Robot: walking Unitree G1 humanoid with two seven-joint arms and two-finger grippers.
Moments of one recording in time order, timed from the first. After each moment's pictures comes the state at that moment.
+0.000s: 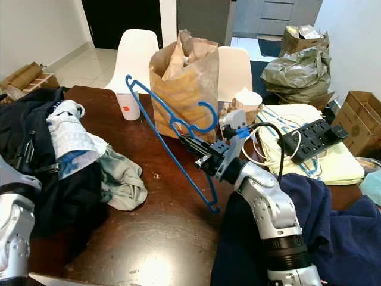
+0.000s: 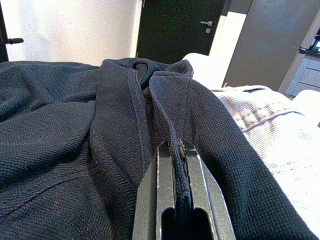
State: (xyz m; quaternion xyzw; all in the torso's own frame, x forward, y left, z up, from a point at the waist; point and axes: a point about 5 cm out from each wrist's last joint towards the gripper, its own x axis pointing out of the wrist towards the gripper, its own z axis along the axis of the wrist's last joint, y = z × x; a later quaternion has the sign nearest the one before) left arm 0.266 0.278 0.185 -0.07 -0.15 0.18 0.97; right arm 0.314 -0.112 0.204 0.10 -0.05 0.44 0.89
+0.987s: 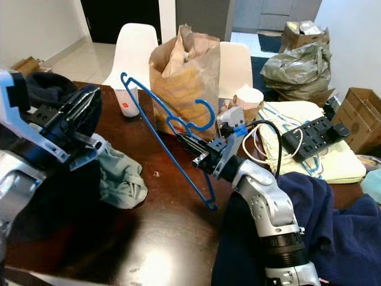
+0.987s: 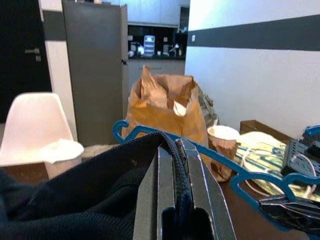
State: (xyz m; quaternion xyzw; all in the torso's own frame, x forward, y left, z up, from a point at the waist) left arm 0.247 0.184 0.296 -0.01 -0.22 -0.21 0.95; right arm 0.315 -0.107 0.208 0.10 -0.06 0.45 0.89
